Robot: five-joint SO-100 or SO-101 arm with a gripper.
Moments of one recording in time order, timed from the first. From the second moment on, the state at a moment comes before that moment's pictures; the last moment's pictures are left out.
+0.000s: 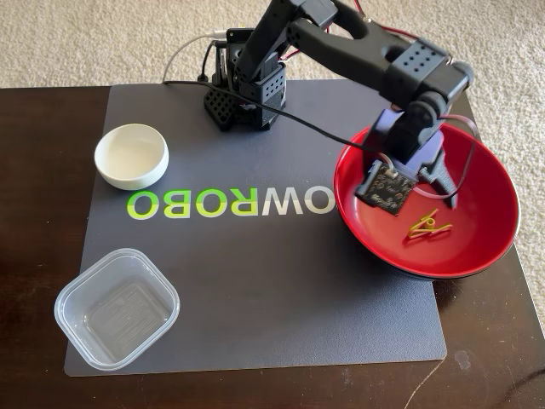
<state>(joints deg) -45.4 62.8 64.5 97.7 10.2</state>
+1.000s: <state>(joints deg) -44.0 73.4 57.4 96.5 9.1</state>
